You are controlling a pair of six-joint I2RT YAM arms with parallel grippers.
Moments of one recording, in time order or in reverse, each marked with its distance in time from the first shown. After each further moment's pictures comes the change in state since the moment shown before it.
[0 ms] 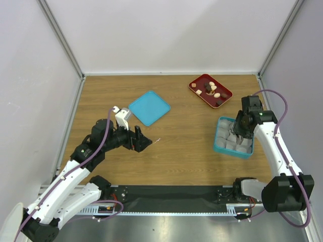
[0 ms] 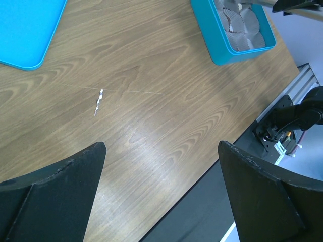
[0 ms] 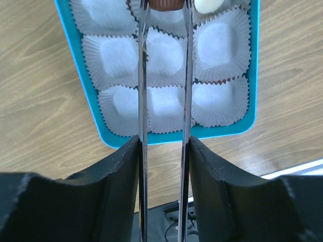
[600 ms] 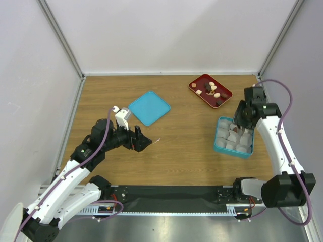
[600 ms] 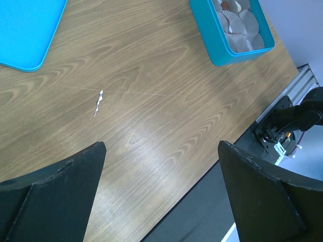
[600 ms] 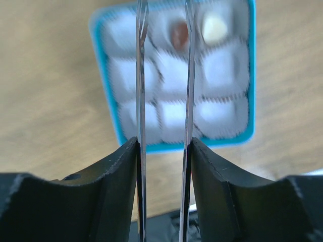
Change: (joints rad) left arm 0.000 0.000 0.000 0.006 0.000 0.000; right arm 0.003 0.025 0.106 -0.018 -0.002 -0.008
